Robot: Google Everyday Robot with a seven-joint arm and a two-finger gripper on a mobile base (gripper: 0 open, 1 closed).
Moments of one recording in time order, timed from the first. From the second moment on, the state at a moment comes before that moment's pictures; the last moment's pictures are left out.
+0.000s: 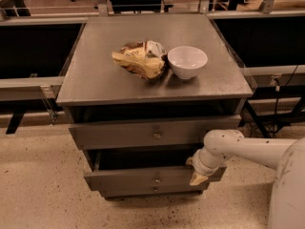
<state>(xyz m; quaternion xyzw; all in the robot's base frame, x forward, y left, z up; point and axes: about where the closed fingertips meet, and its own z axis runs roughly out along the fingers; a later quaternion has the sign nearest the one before) 0.535 -0.176 0.426 -0.75 0.64 0.07 0.12</state>
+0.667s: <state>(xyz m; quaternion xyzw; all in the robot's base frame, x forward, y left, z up) 0.535 -0.176 0.436 -0.75 0.64 0.07 0.12</state>
